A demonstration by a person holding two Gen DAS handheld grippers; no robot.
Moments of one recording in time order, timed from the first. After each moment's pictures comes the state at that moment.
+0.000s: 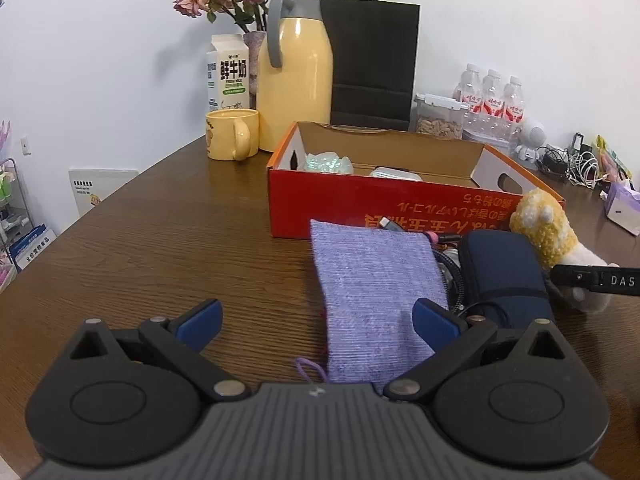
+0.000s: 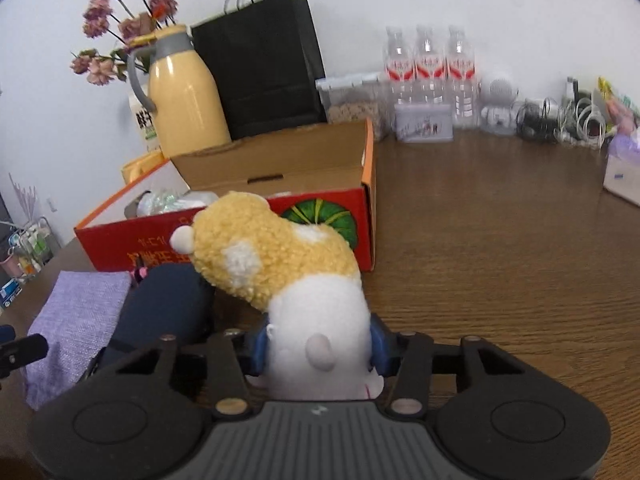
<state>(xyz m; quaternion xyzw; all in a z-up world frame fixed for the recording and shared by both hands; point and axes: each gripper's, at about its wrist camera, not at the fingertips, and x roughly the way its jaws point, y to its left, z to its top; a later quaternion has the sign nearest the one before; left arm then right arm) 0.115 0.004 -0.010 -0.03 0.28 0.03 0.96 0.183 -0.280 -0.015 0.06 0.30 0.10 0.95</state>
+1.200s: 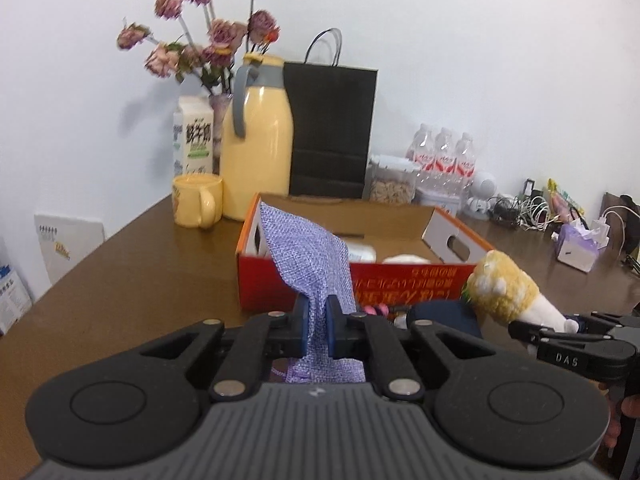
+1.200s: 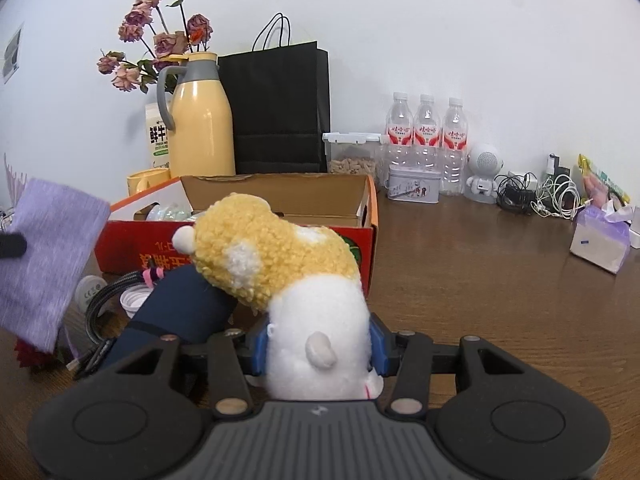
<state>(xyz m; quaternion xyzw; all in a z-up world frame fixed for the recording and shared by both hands) 0.104 0.013 0.037 -0.03 0.20 -0.04 0.98 0.140 -0.258 -0.006 0.00 0.23 0.07 0.97</state>
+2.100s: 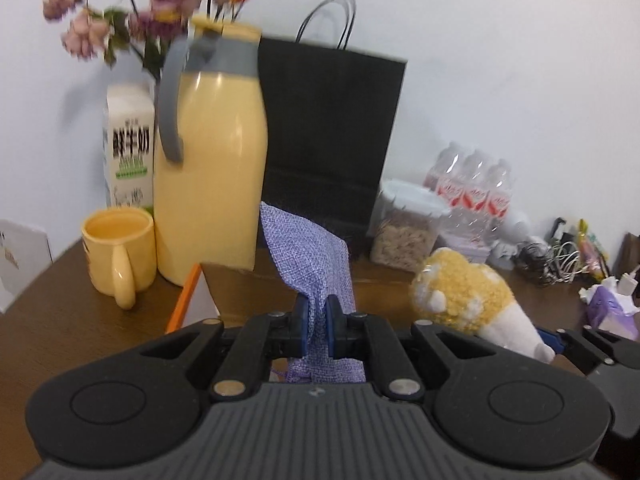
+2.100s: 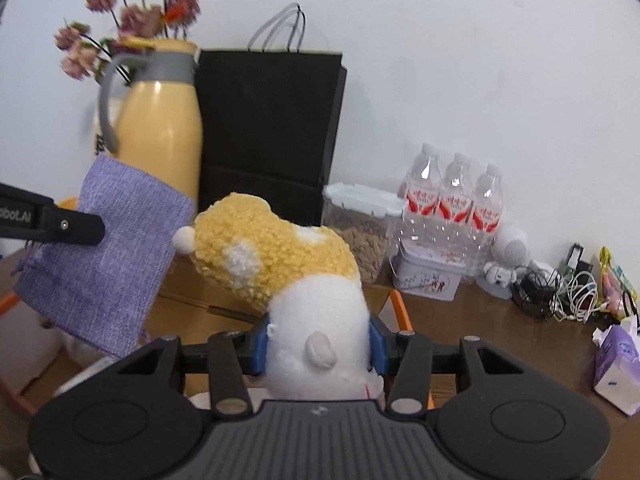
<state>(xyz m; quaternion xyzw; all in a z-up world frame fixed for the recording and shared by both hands) 0.335 0.002 0.049 -0.07 0.23 -0.06 0.97 0.333 -0.182 0.042 -0.09 0.21 0.01 0.97</state>
